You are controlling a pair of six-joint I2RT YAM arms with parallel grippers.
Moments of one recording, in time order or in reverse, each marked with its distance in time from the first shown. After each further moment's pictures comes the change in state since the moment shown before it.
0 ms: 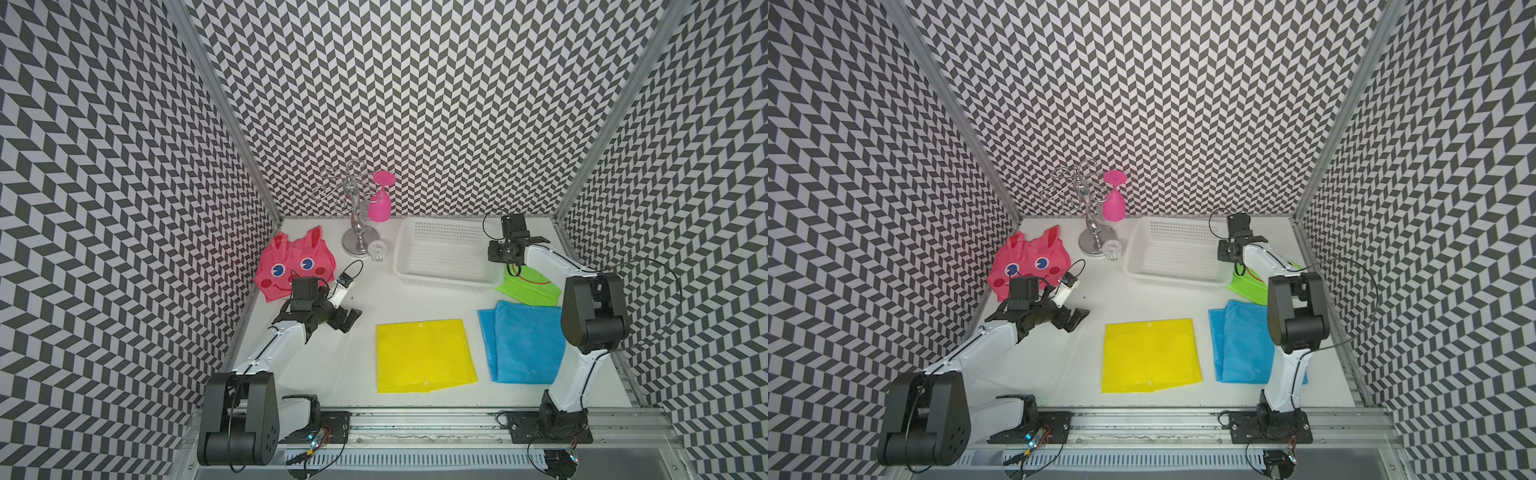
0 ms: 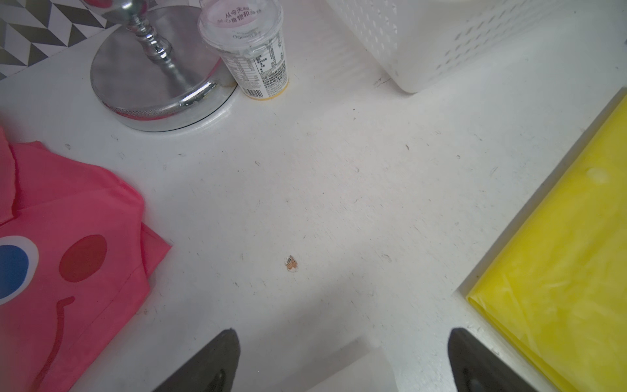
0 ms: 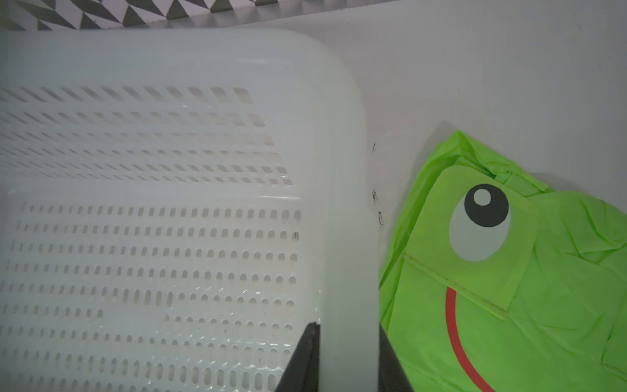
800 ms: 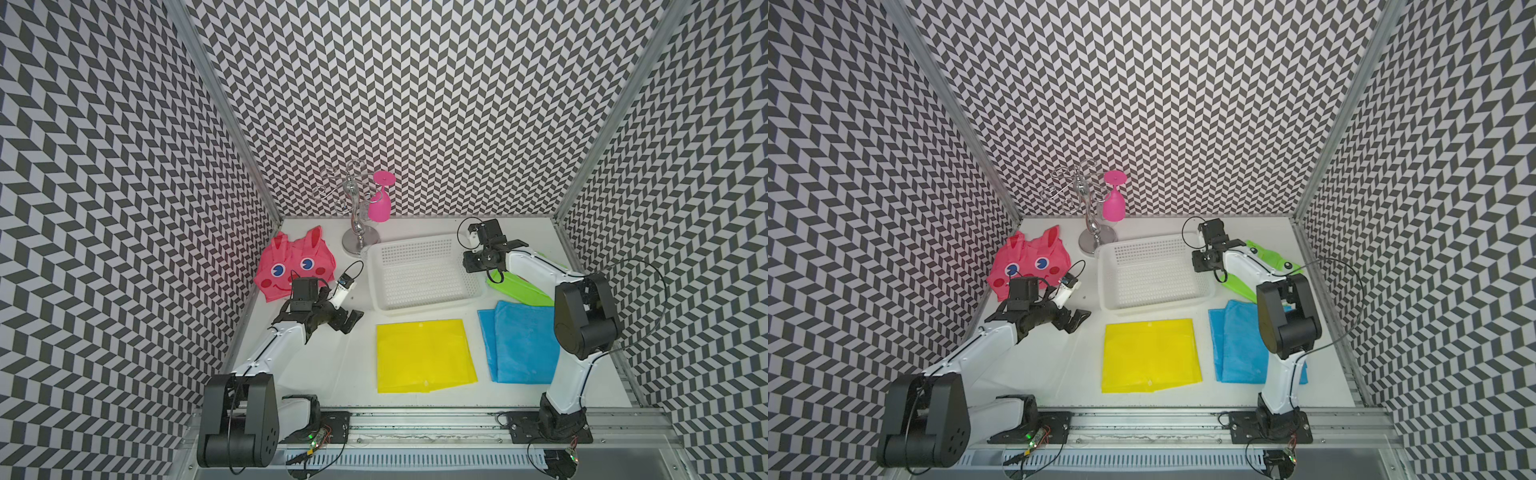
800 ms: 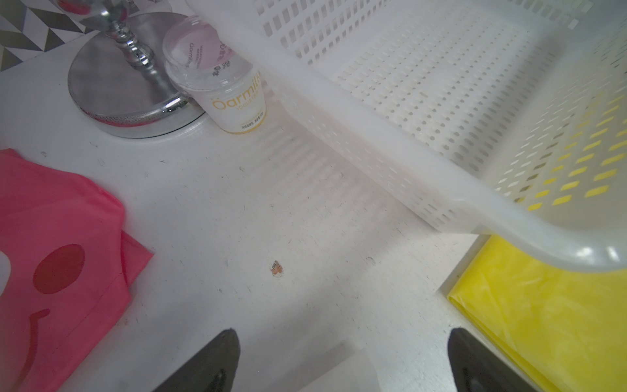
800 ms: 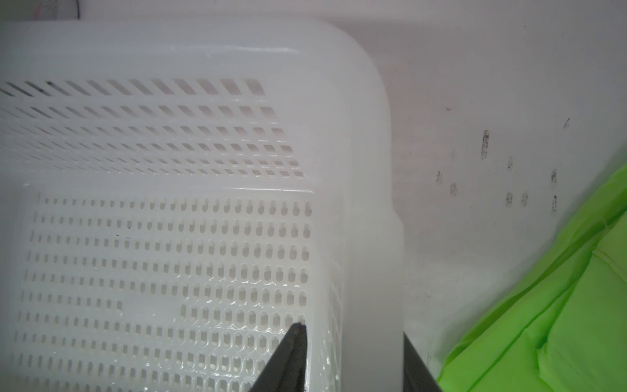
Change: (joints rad) left arm 0.000 -0.008 0.000 -0.014 0.037 0.005; right arm 0.159 -0.006 -0.005 -0.047 -0.144 -0.043
